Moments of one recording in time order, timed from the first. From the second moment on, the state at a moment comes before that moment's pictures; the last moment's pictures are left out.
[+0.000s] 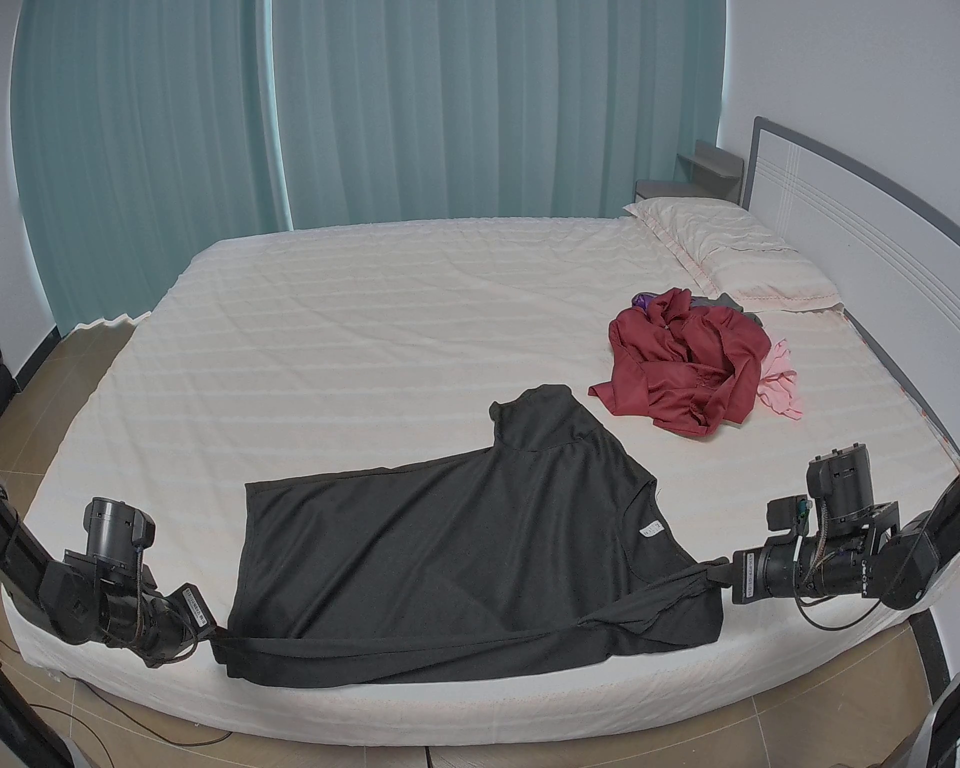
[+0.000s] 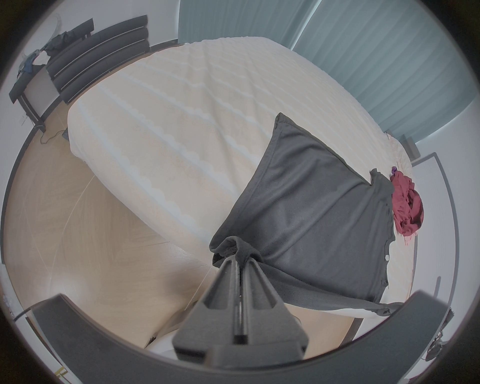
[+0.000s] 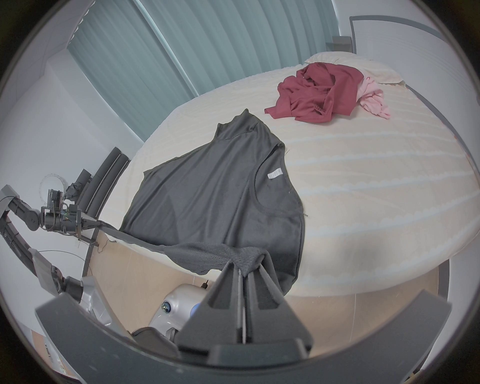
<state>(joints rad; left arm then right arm) 0.05 1.76 -0.34 -0.38 -0.05 -0.66 0.26 1.81 -0.46 -0.58 0.19 0.20</state>
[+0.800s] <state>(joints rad) 0.05 1.95 -0.53 -0.38 -0.05 -0.77 0.26 1.99 -0.71 -0.57 0.13 0.24</state>
